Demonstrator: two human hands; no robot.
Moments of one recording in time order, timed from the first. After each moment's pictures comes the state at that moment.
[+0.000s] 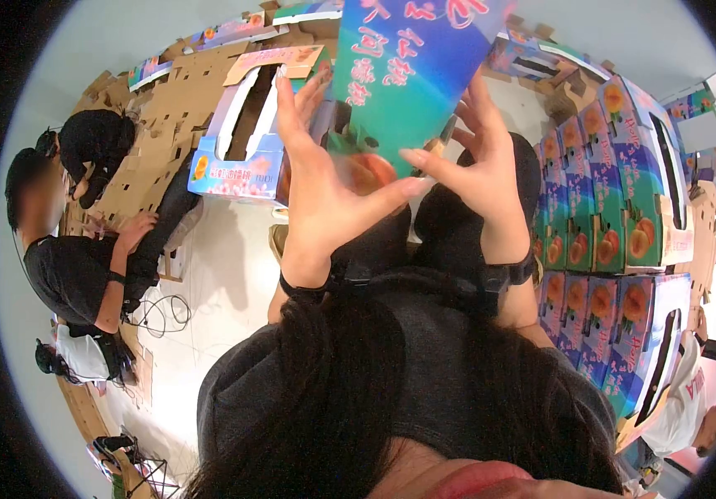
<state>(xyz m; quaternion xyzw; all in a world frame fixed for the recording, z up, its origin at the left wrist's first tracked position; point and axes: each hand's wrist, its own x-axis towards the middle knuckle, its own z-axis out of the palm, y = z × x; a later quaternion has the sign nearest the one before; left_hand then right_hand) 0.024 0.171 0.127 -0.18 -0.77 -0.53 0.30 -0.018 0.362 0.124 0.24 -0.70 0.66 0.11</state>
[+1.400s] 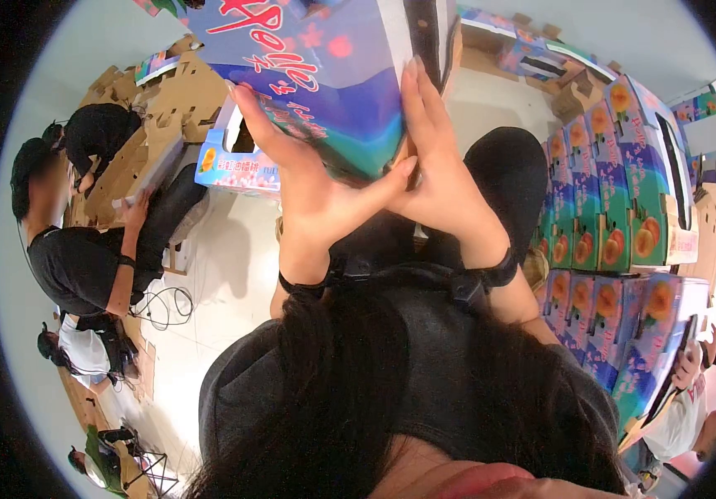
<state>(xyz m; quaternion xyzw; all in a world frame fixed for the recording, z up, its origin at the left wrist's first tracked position) 0.031 0.160 0.123 -0.17 -0.77 -0.50 0.37 -0.008 0.321 0.110 0.38 -0.76 0.47 0.23</state>
